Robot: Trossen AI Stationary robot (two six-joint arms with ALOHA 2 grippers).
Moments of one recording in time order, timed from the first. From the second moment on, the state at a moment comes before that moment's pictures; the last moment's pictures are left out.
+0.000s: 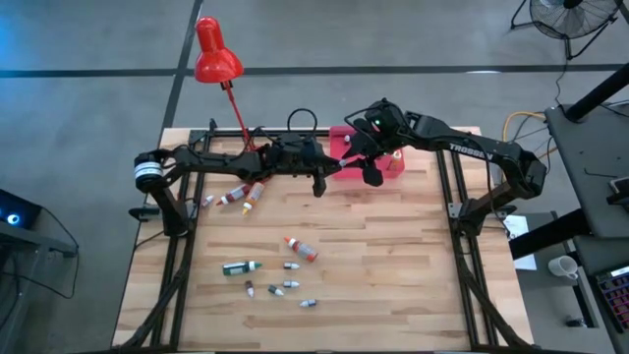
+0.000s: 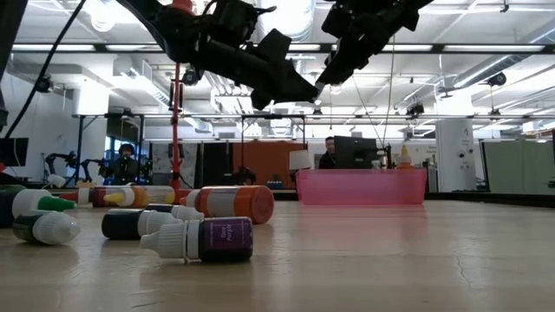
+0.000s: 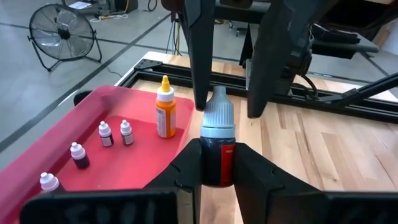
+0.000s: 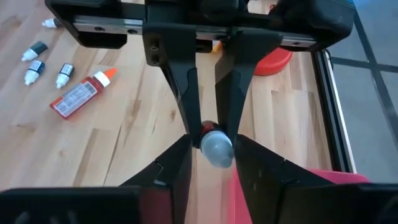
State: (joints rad) left arm 0.31 1.68 1.08 0.36 0.14 -0.04; right arm -0.47 1.49 1.30 -0.60 -0.39 -0.43
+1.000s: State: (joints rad) left arm 0.31 1.68 1.10 0.36 0.12 -0.05; right arm -0.47 1.49 1.30 -0.62 -0.35 -0.42
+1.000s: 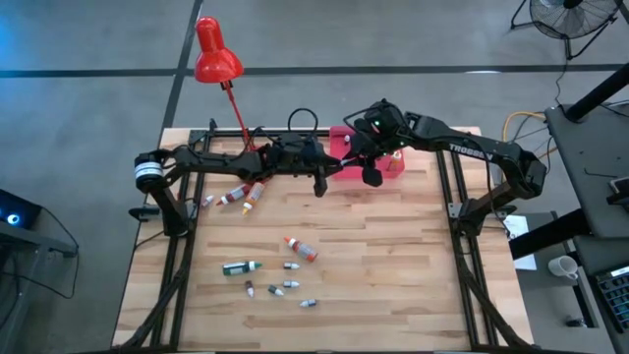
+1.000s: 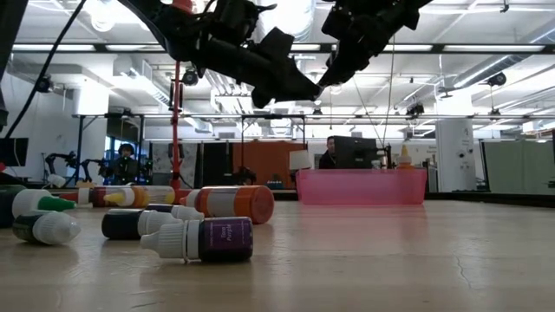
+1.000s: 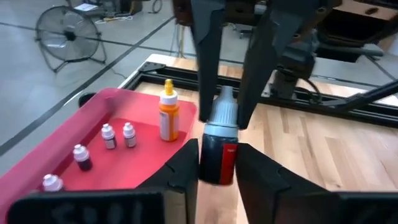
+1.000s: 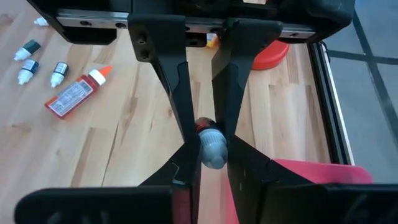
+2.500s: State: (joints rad) left arm 0.30 1.35 0.85 -0.30 -0.25 -0.50; right arm -0.63 2.28 2.10 -1.18 -0.03 -0.07
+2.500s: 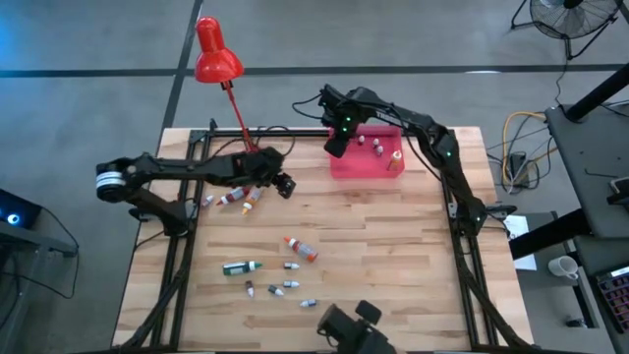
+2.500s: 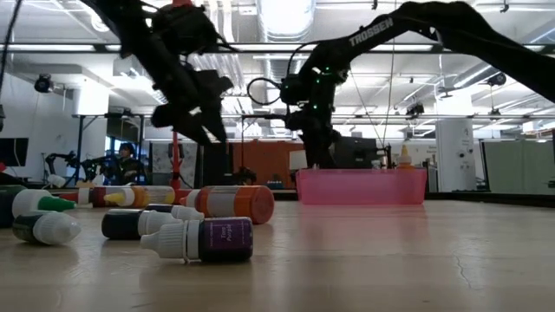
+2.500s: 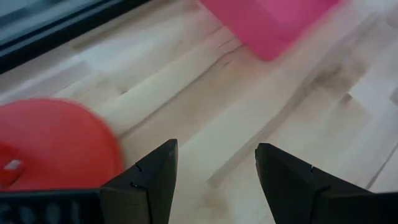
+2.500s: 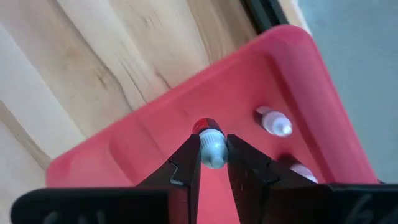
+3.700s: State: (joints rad) left arm 0.31 1.11 0.62 -0.26 -0.30 -0.62; right arm -0.65 2.27 2.08 -1.08 -0.05 -0.19
